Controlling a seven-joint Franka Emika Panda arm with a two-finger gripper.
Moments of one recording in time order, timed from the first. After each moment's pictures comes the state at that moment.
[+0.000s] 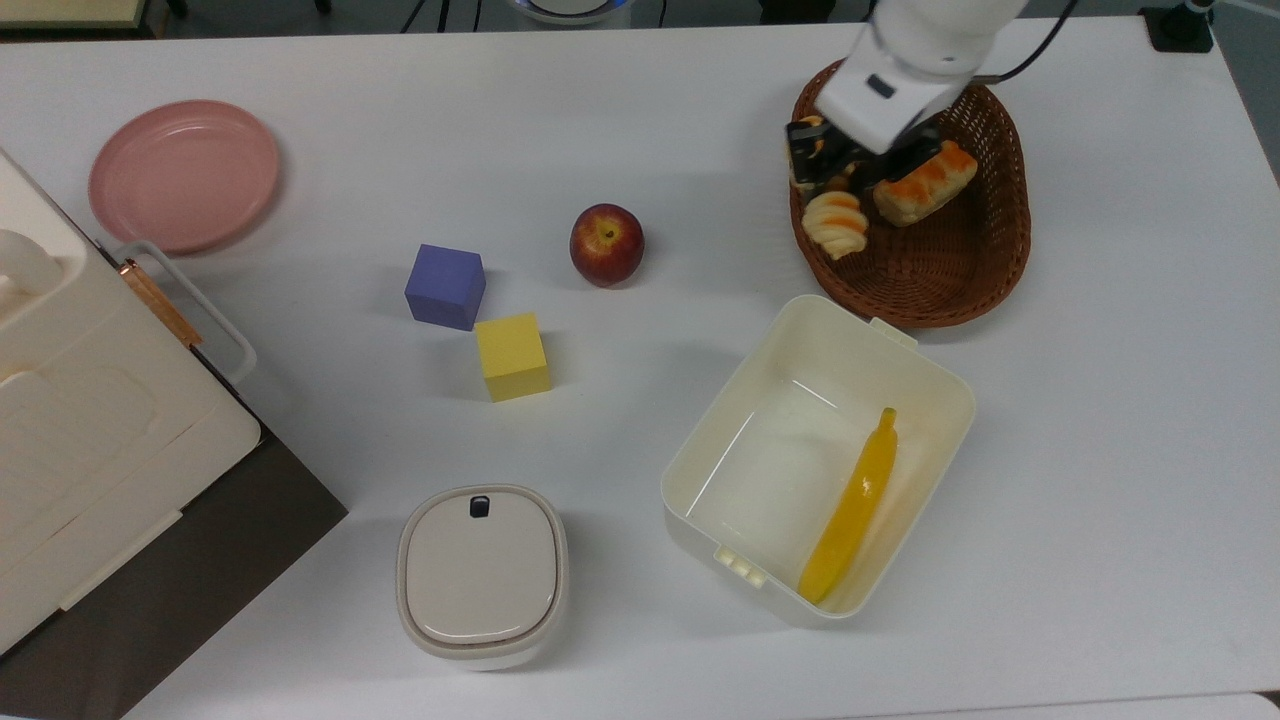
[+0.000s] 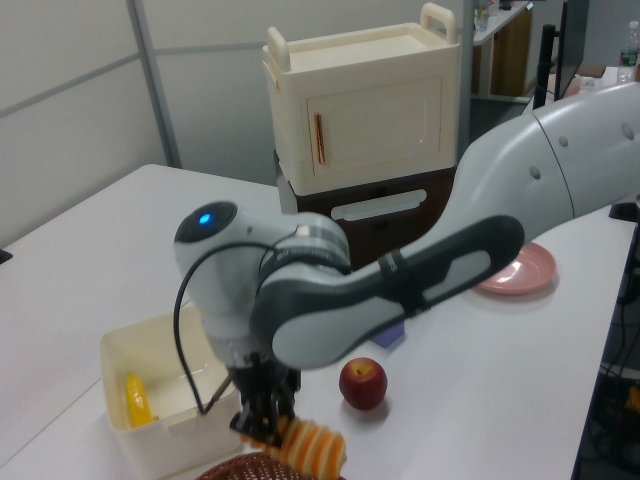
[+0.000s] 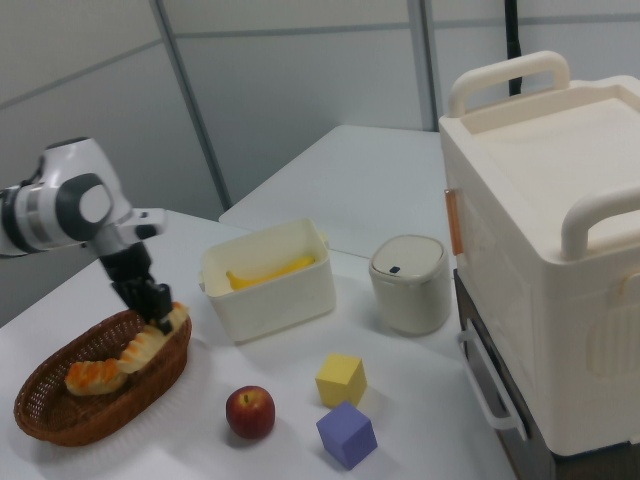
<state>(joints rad) 0.24 0.31 0.28 -1.64 -0.18 1.85 0.48</state>
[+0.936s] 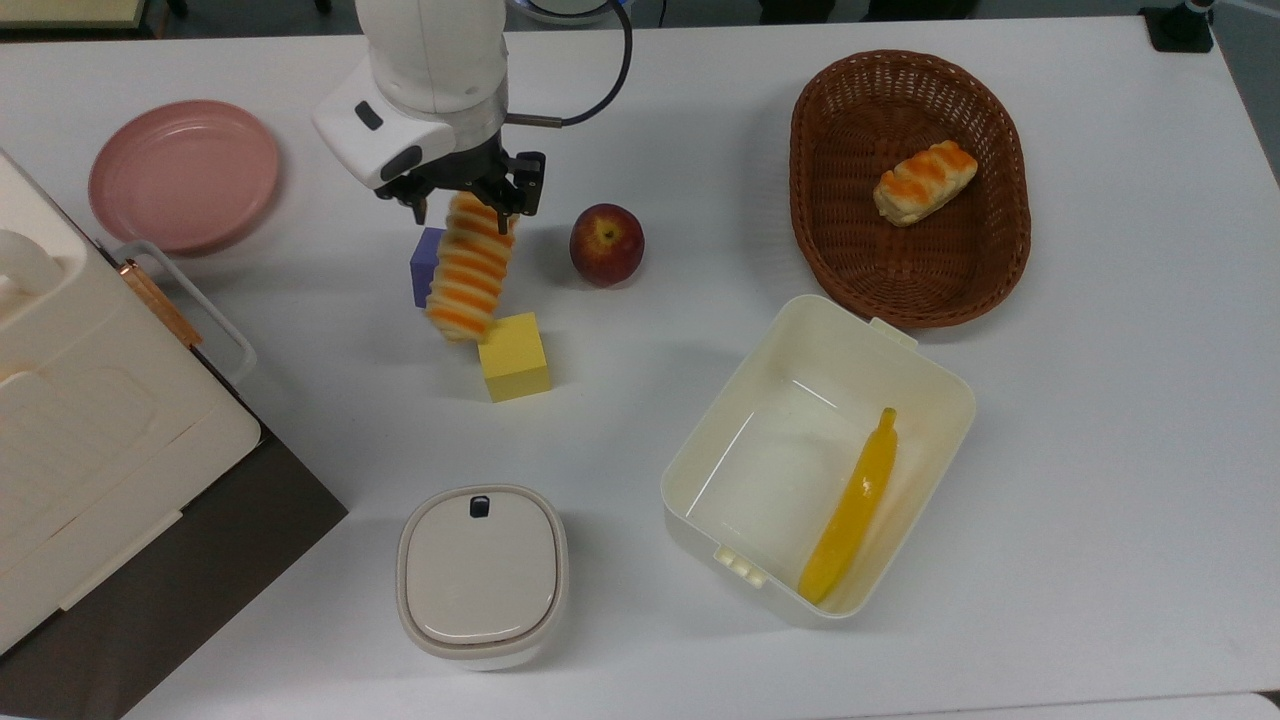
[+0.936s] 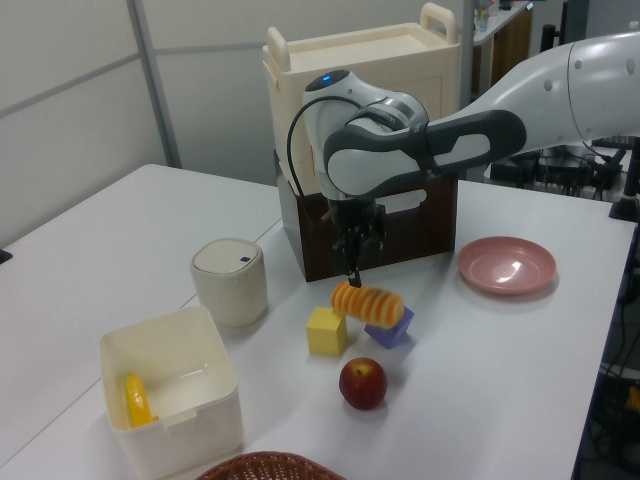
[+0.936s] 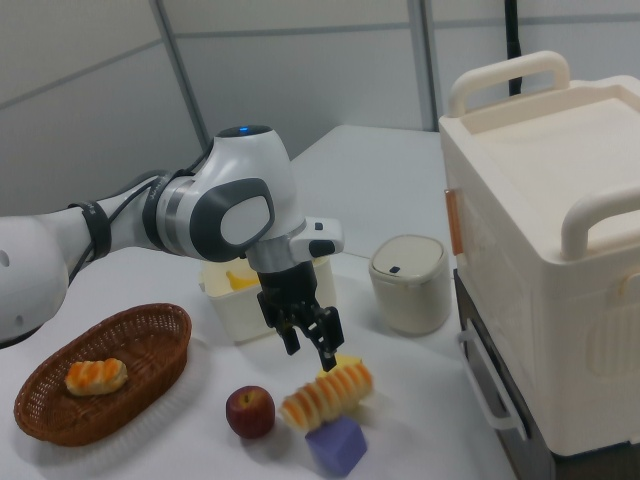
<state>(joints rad) -0.29 0.26 0.27 -1.64 -0.18 1.81 0.08</state>
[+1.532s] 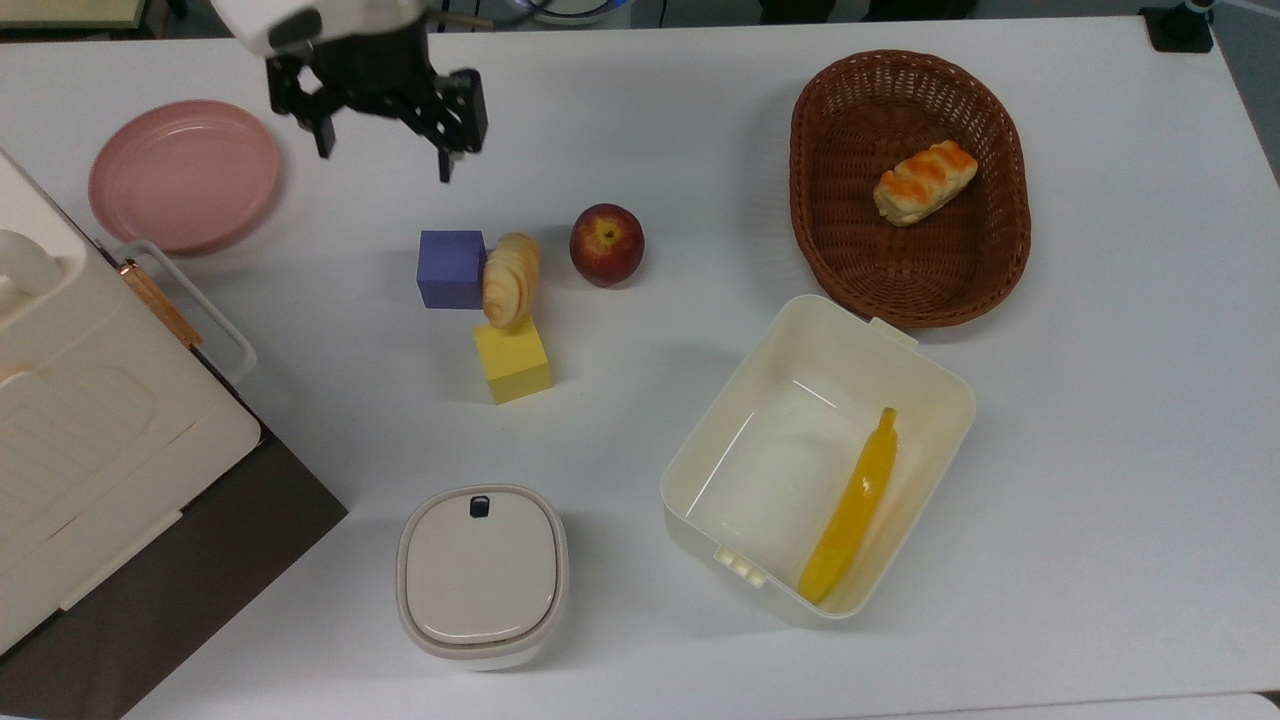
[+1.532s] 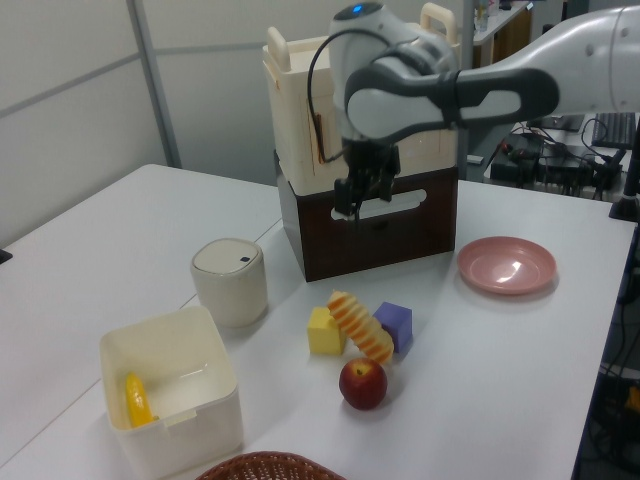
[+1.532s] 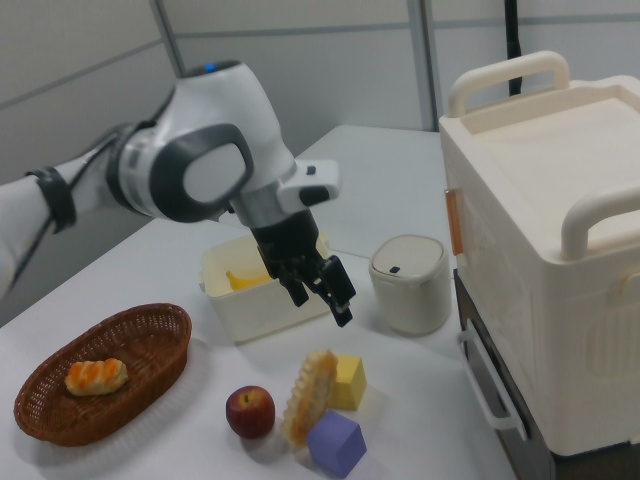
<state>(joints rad) -0.35 0.15 0.27 -1.57 -0.18 1.80 0.08</state>
